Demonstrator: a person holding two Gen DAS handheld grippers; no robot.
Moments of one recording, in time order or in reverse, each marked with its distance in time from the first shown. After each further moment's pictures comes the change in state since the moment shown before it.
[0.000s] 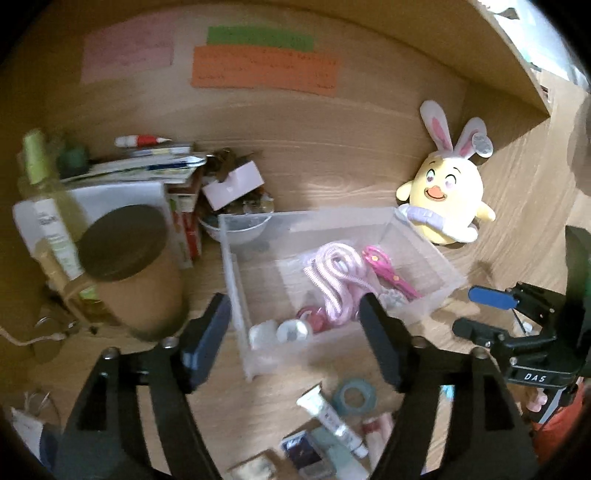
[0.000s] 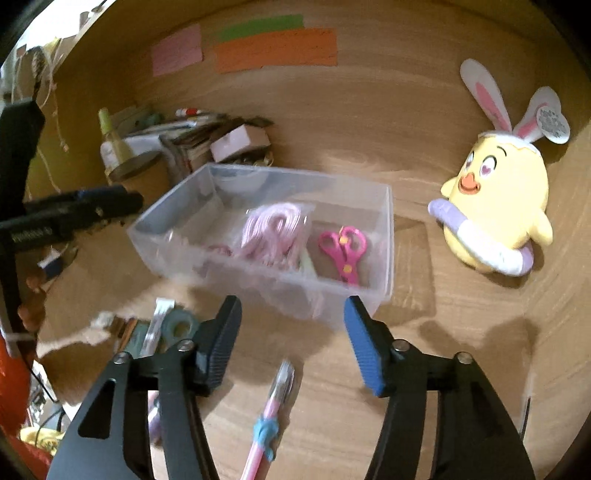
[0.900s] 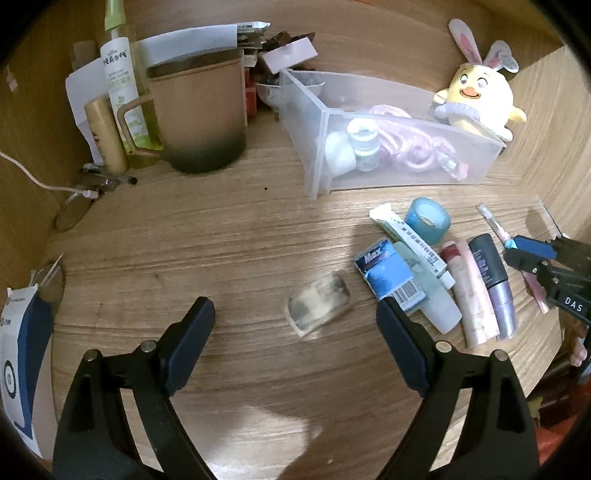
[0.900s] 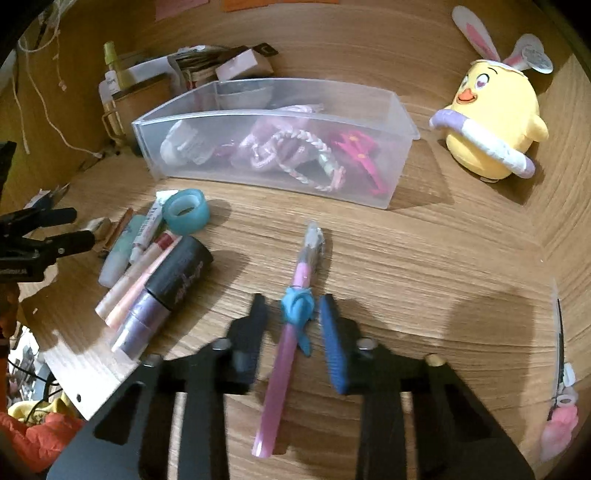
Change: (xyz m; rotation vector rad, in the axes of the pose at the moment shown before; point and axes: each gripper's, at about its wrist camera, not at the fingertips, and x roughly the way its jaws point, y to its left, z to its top) left arm -0.007 0.028 -0.122 -0.012 0.226 0.128; right arm 0.011 0.022 -0.083 0.024 0.125 -0.039
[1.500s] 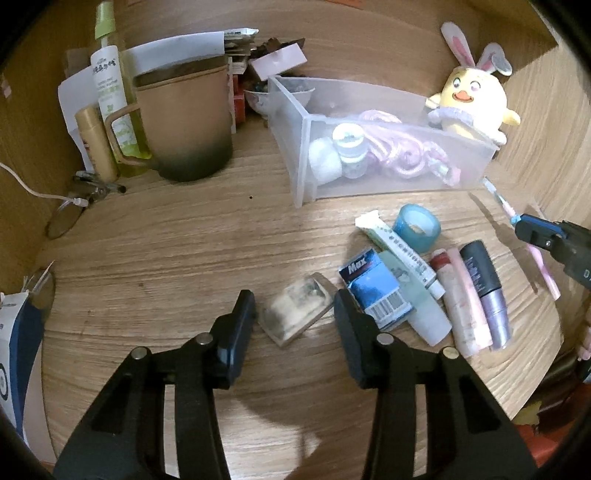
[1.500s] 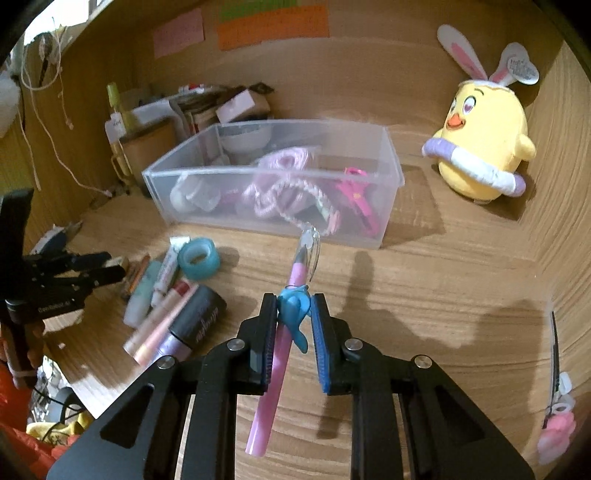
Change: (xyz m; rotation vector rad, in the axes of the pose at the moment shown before) left arm 0.000 -0.007 0.004 0.000 -0.035 -0.025; right arm -0.027 -0.006 0.017 0.048 -0.112 0.032
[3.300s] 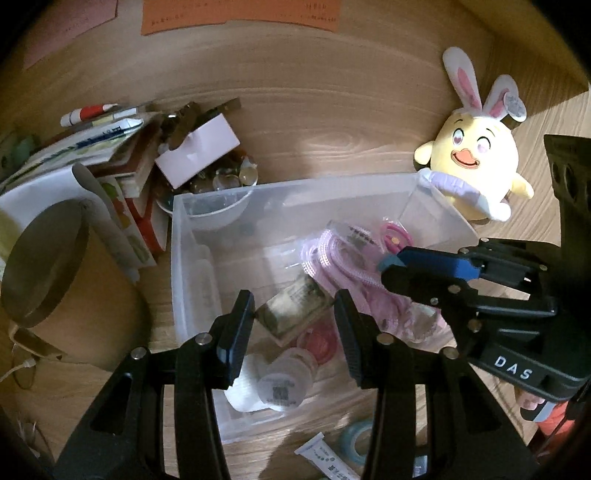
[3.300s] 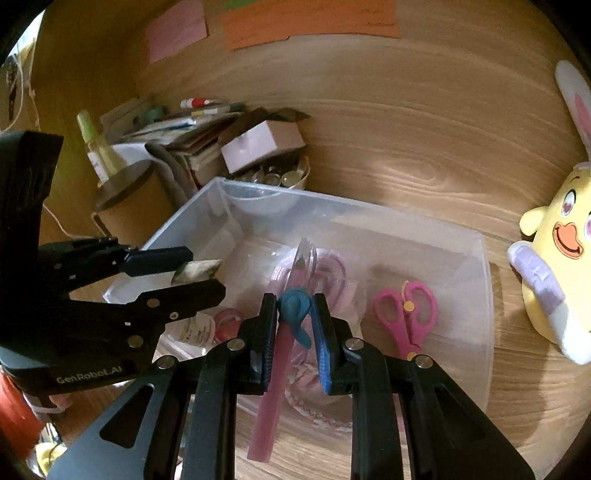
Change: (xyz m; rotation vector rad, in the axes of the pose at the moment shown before) left arm 0.063 -0.041 0.153 0.052 -0.022 -0.097; right arm 0.104 0.010 0.132 -0.104 0.056 0.144
